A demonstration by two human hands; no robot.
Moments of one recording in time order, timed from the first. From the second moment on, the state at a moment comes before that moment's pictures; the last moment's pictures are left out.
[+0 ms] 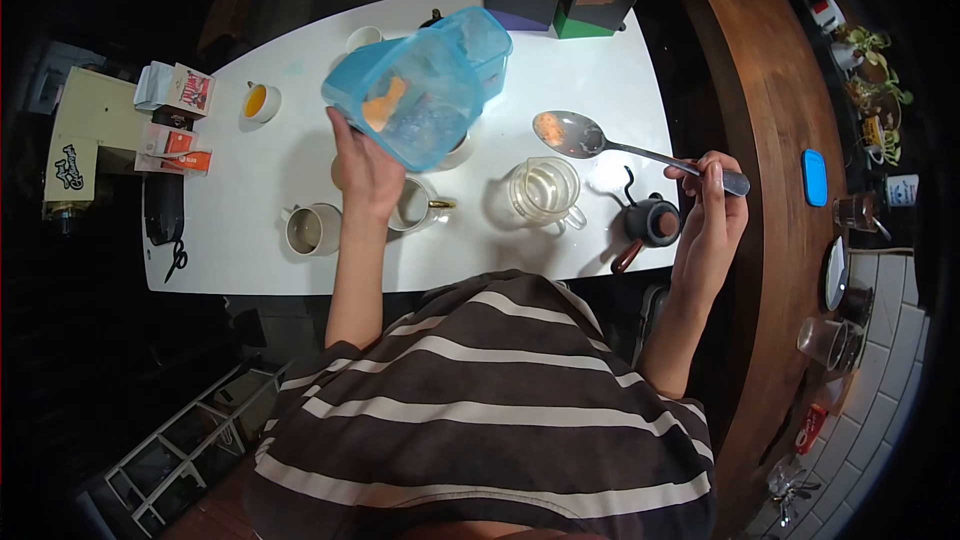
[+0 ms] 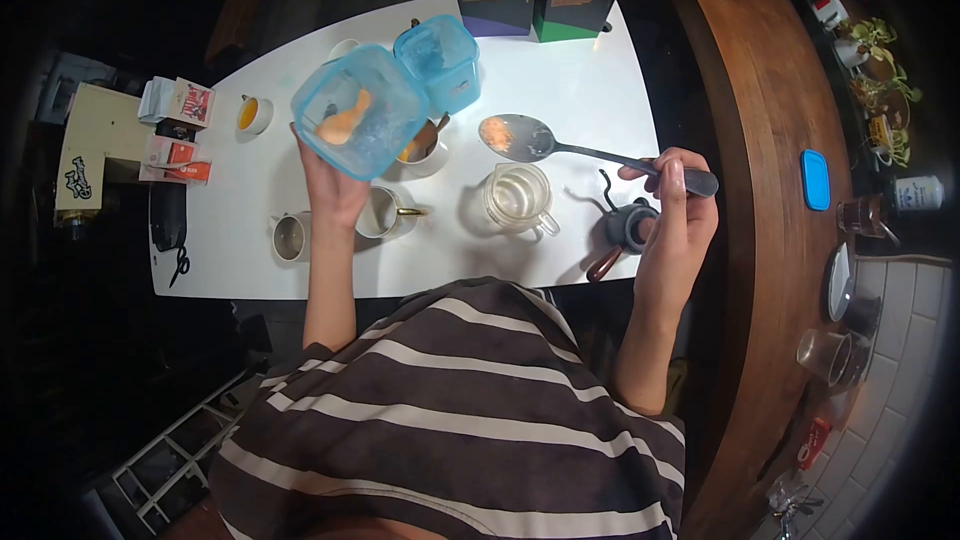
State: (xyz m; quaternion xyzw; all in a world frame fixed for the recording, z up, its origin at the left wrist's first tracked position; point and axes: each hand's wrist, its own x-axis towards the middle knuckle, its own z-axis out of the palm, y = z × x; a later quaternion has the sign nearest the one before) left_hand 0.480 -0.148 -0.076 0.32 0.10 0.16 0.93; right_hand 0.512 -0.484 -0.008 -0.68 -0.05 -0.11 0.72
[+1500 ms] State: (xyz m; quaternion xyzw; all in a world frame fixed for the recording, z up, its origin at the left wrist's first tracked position) left_hand 0.477 -0.207 -0.079 0.34 0.07 -0.01 0.94; right_hand 0.492 -0.401 0.022 -0.79 -0.42 -0.26 0.36
